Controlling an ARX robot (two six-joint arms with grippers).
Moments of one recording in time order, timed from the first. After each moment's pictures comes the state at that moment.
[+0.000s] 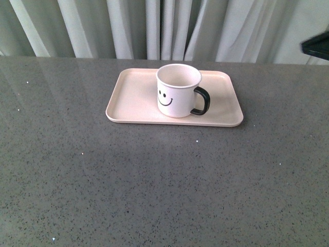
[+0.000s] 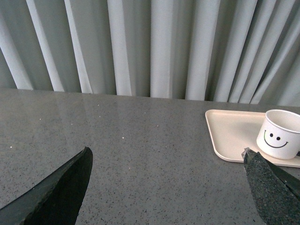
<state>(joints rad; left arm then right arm) 0.00 0.02 0.01 0.00 0.00 0.00 -0.05 1.34 0.81 0.01 -0.34 -0.28</state>
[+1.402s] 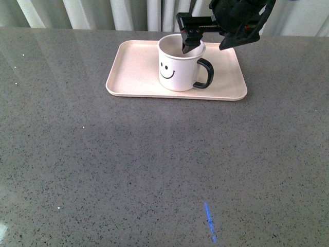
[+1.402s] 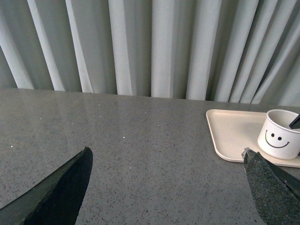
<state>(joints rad) 0.00 0.02 0.01 0.00 0.00 0.00 0.16 2.35 1.90 -0.47 -0.09 -0.04</state>
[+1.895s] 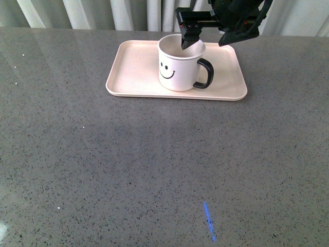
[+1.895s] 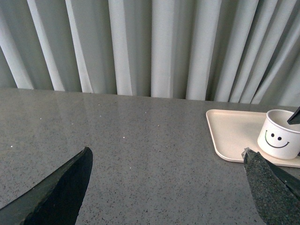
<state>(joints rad) 0.00 0.02 0.01 0.00 0.00 0.00 0.16 2.36 1.94 -0.50 -0.09 -0.03</state>
